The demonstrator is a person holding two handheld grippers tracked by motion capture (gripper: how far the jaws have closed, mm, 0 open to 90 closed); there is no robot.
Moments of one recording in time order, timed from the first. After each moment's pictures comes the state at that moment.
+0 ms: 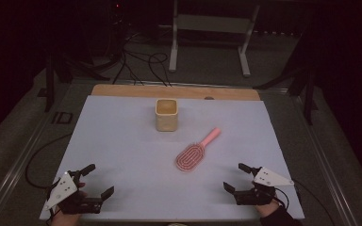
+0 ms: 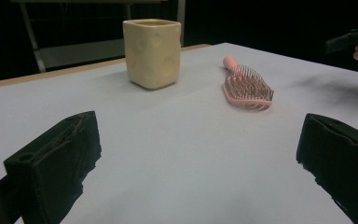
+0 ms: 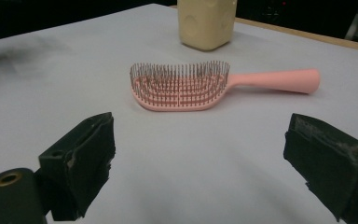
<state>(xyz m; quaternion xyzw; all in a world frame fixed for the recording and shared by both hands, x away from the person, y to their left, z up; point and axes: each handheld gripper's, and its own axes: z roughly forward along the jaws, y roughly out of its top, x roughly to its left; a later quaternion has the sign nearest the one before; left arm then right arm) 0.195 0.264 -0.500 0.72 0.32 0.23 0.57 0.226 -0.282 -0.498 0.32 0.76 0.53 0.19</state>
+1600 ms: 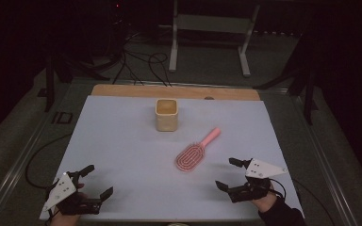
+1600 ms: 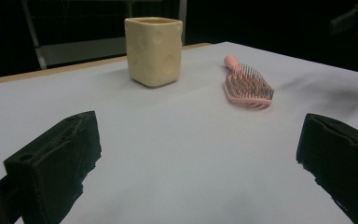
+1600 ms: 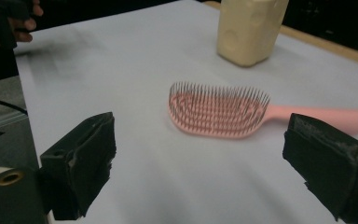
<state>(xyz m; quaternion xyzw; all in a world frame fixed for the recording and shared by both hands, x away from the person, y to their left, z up) 0.193 0.266 -0.500 0.71 0.33 0.23 0.57 0.235 -0.254 -0.453 0.26 0.80 0.51 0.16</state>
